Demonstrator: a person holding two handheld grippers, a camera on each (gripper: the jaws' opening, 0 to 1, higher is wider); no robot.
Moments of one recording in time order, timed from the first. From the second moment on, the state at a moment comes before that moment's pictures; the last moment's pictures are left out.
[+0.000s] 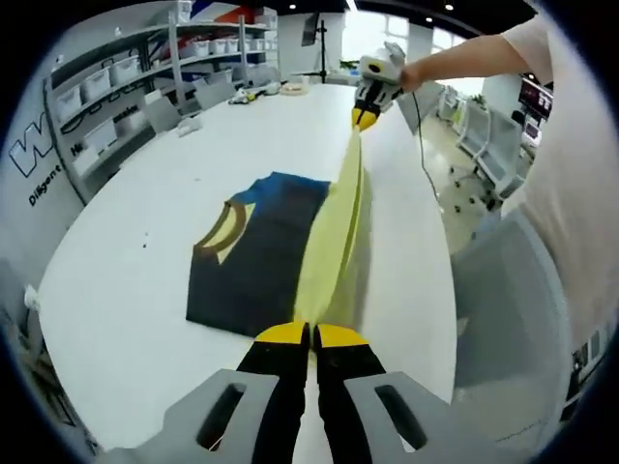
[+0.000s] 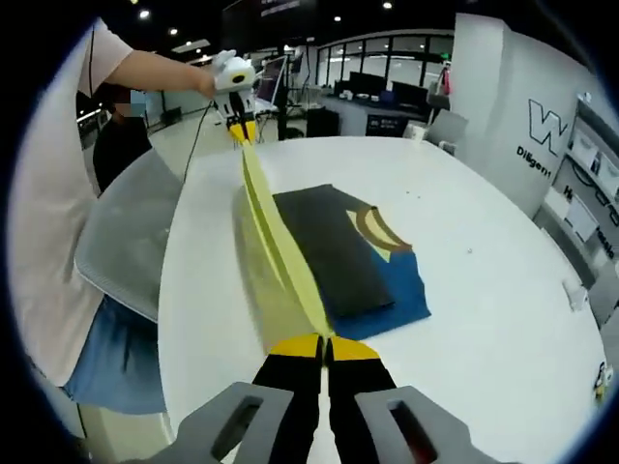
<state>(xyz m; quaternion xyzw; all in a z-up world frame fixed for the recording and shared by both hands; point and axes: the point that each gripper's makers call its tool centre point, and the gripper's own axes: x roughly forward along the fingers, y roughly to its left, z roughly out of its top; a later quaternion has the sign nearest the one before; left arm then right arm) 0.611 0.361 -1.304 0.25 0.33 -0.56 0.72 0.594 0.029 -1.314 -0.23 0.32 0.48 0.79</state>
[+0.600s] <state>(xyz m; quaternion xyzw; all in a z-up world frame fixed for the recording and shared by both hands) 0.724 0.355 -1.326 0.23 0.37 -0.49 0.75 0.697 0.025 -1.326 -0.23 0.33 0.45 0.80</state>
